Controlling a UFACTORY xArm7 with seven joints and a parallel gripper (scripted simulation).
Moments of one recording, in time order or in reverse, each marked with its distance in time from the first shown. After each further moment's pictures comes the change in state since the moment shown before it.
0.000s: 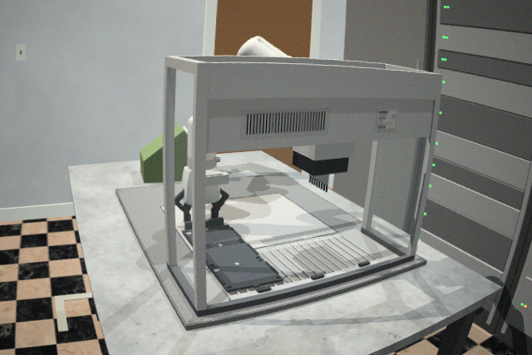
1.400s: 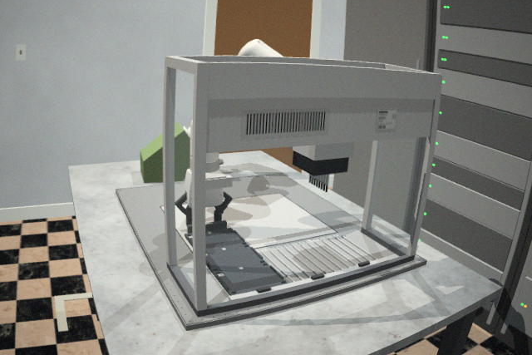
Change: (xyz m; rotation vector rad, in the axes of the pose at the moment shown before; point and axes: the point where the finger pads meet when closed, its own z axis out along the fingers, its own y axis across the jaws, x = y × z) arm 0.023 0.000 0.000 0.000 0.000 0.000
